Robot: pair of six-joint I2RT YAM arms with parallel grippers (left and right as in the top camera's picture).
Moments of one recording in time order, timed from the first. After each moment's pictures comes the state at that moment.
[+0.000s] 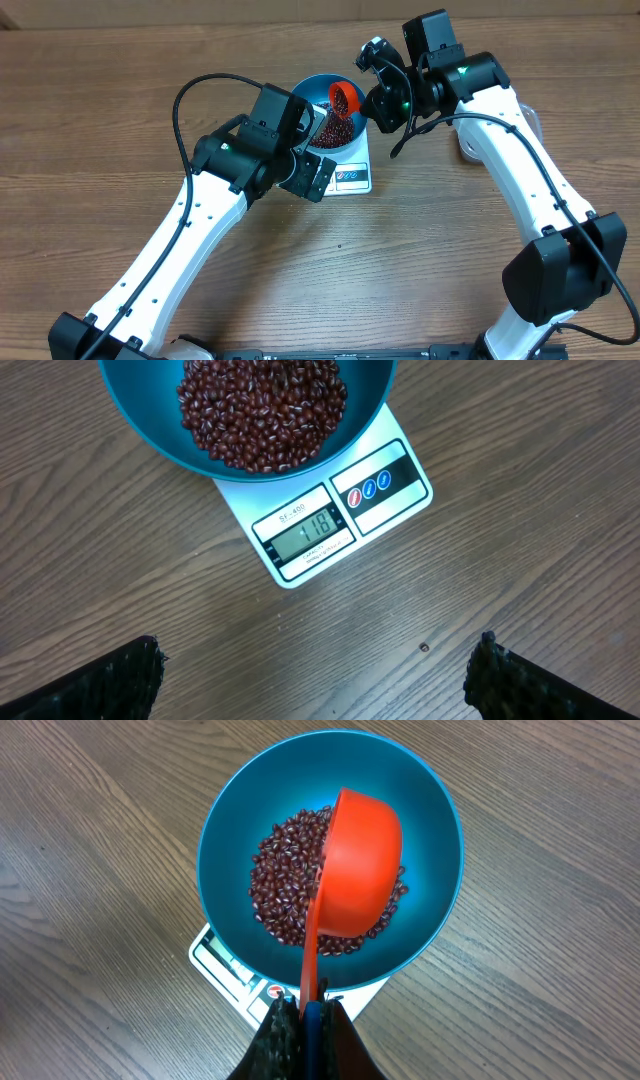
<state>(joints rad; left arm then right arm) -0.48 1.51 1.38 -0.95 0.07 -0.02 0.32 1.87 1.76 -0.95 -0.38 -0.30</state>
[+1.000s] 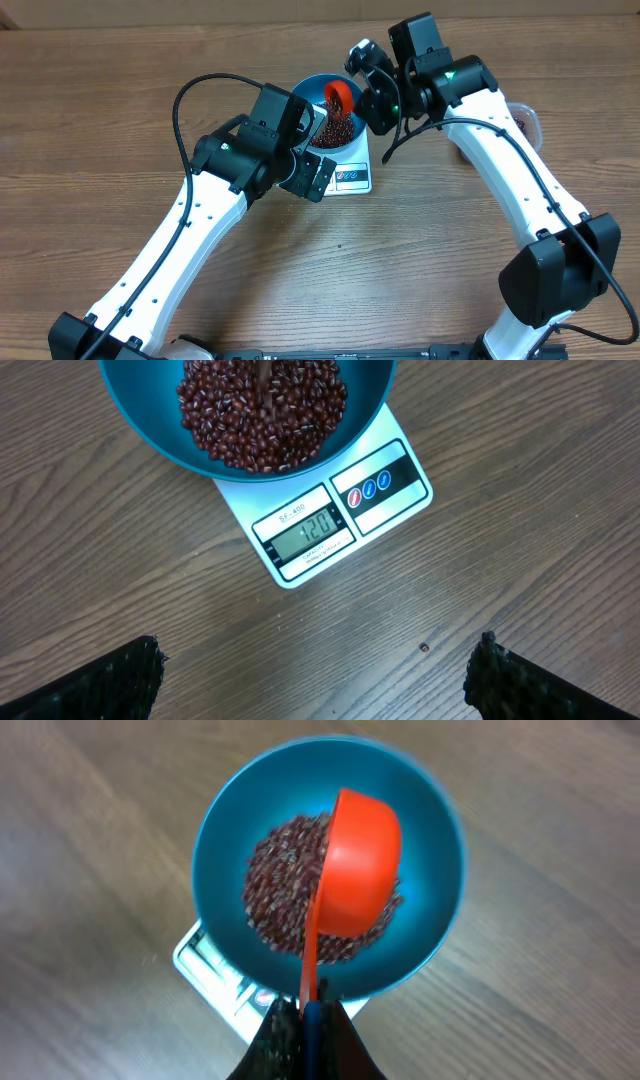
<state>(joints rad) -0.48 1.51 1.38 -0.95 0.07 -0.02 0.37 1.87 1.76 -0.93 -0.30 -0.31</state>
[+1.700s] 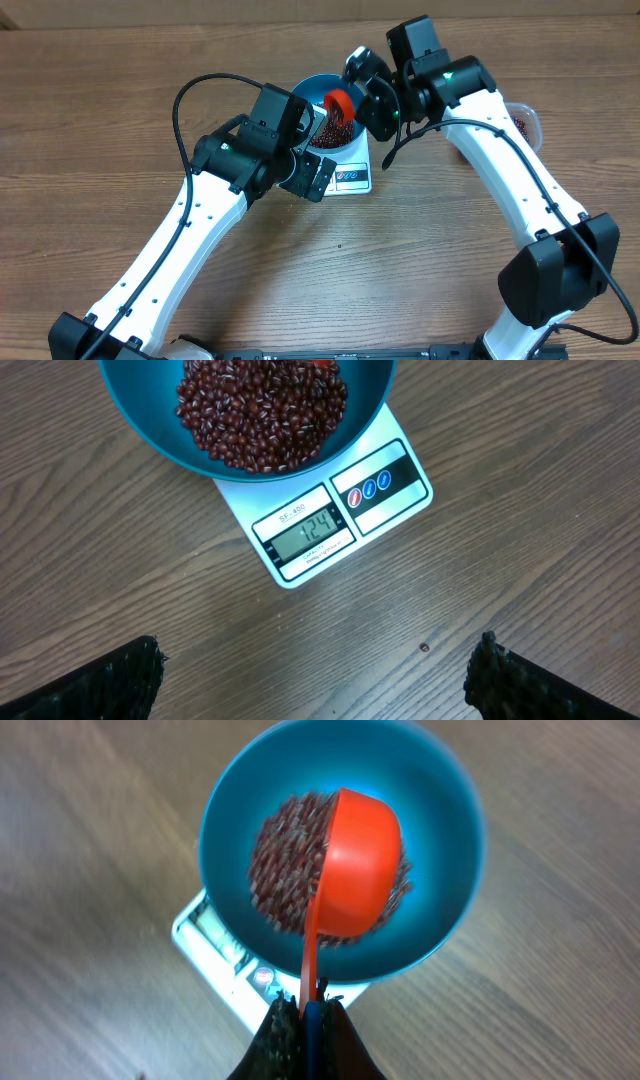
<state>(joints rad) -0.48 1.51 1.38 -0.95 0.07 -0.02 0.38 1.87 1.76 -0.98 -0.30 -0.41</state>
